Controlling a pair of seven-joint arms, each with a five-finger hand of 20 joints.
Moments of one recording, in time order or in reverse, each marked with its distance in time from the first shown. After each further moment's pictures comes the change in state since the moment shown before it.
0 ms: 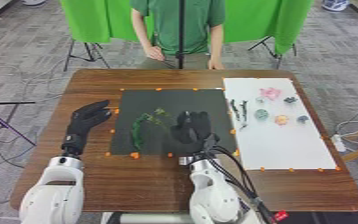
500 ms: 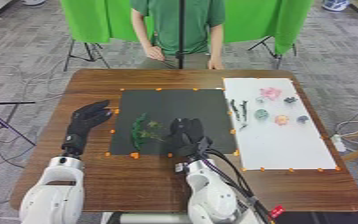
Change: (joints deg) left arm 0.0 -0.2 -0.1 0.0 0.1 -0.4 0.0; right arm 0.9 0.2 -1.0 -0.3 3.7 -7.2 0.3
